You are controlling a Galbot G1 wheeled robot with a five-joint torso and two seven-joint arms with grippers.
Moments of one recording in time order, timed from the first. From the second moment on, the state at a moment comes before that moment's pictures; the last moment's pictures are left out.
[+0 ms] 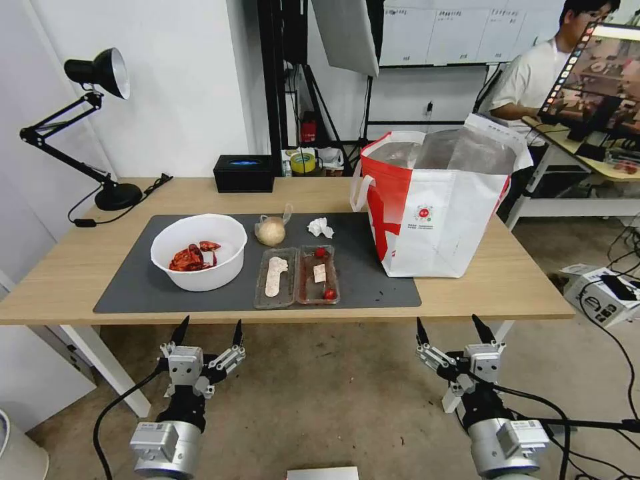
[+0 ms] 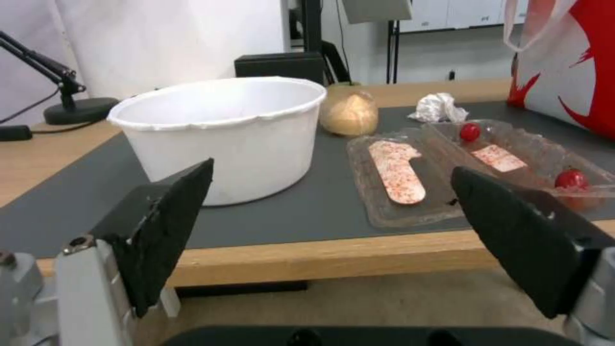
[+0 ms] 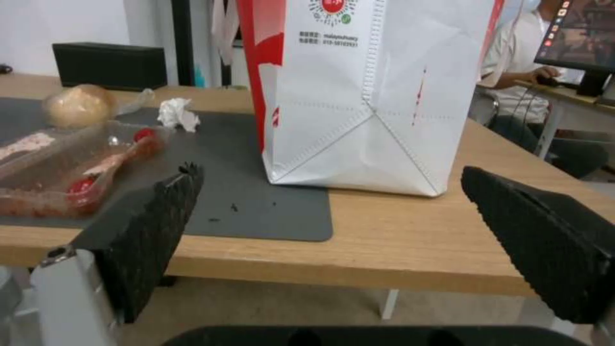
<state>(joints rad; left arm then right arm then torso) 1.80 -1.50 -0.55 -2.30 0.00 0.00 0.00 -1.80 1.50 0.55 2.30 0.00 0.00 0.00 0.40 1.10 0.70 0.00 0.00</state>
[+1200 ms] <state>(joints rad) 1.63 -1.33 -0.65 -2.35 -0.58 0.50 -0.32 -1.39 0.99 0.55 2.28 0.52 -0.58 0.11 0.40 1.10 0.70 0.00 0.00</state>
